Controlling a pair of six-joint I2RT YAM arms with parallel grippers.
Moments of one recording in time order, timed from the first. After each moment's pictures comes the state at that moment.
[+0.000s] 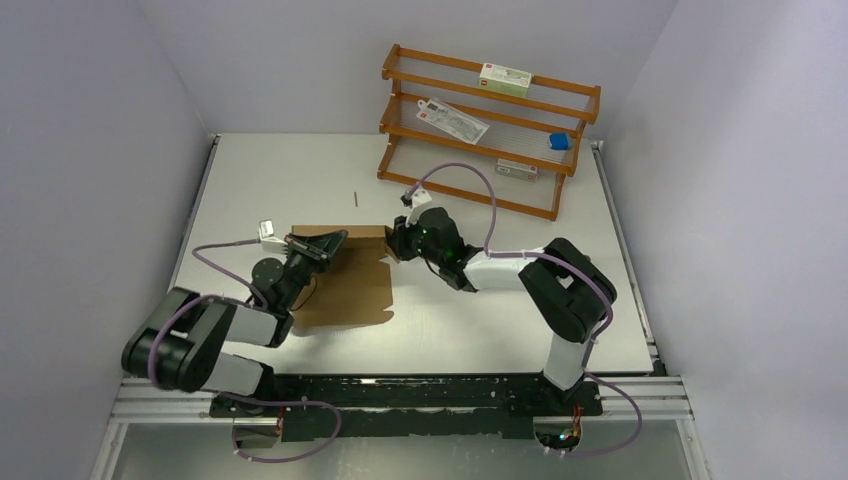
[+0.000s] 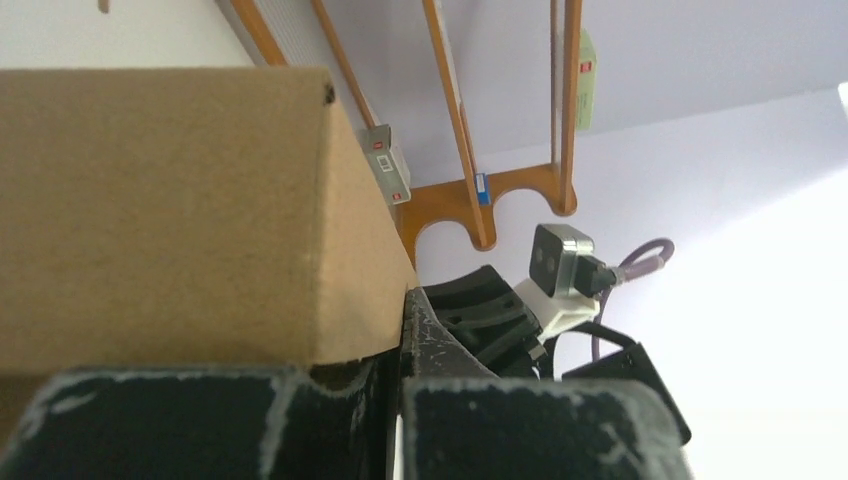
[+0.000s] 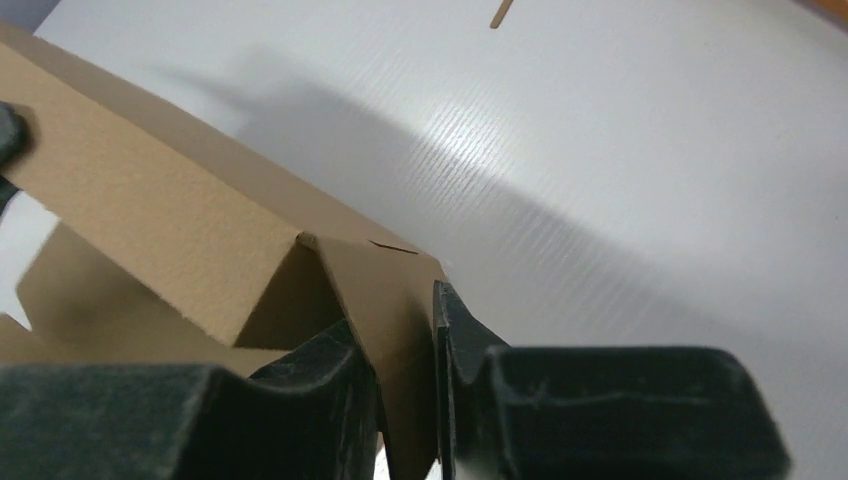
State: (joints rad) left arm -0.31 1.45 0.14 1.34 0.10 -1.36; right arm 0.77 1.81 0.89 0.56 -0.02 0.29
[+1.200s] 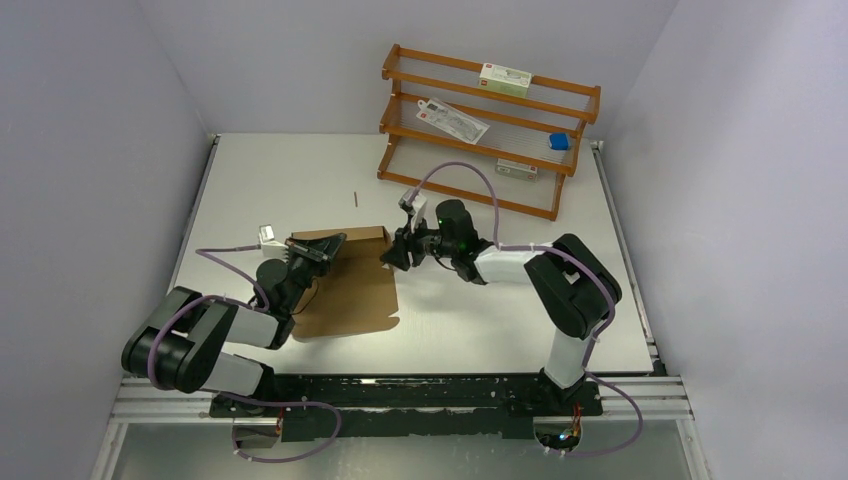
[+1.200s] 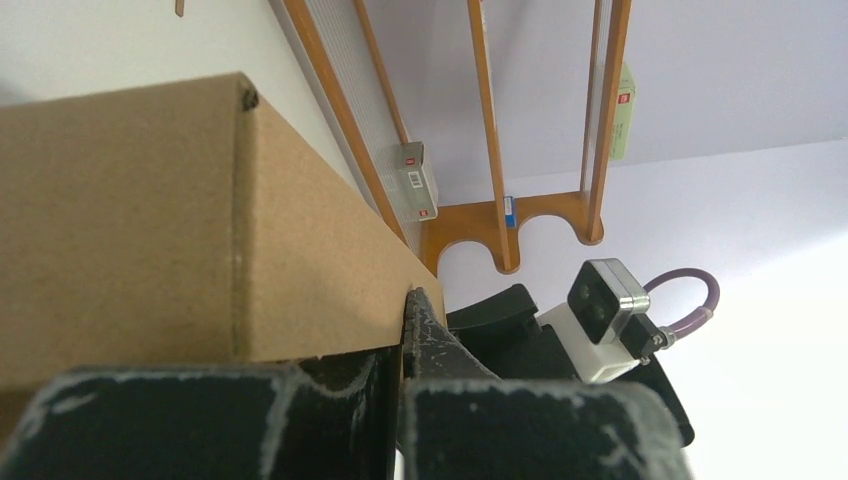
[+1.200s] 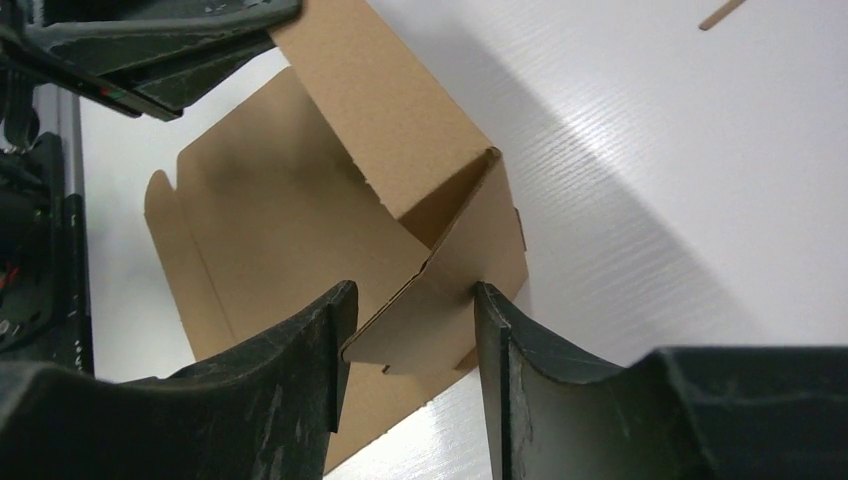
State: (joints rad) left arm -0.35 1.41 0.12 1.26 0.01 -1.36; right arm 0.66 1.80 0.86 0.59 -0.55 0.13
